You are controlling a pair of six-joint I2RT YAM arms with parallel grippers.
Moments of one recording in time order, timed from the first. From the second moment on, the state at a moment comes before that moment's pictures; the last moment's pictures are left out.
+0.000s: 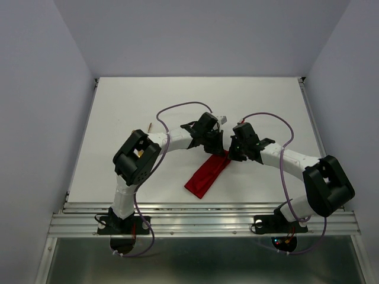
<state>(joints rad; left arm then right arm) -0.80 2.00 1.35 -0.19 0.37 -0.58 0.52 1.45 0.79 -0.28 0.04 0.68</state>
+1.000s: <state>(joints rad) -0.81 2.00 1.35 -0.14 0.38 -0.61 0.52 1.45 0.79 -0.28 0.04 0.68</state>
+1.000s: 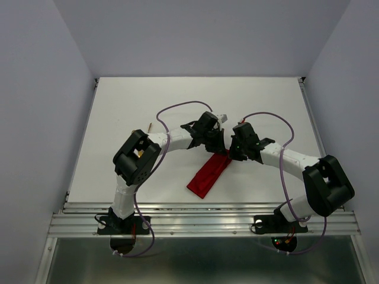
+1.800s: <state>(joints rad) -0.82 2.09 1.37 -0.16 0.41 -0.61 0.52 1.45 0.79 -0.29 0.04 0.67</state>
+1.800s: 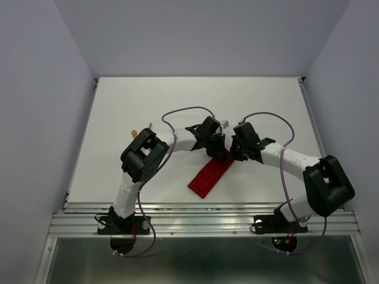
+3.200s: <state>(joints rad) -0.83 1.92 1.30 -0.12 0.31 -0.62 0.52 1.44 0.79 -0.28 0.03 0.67</state>
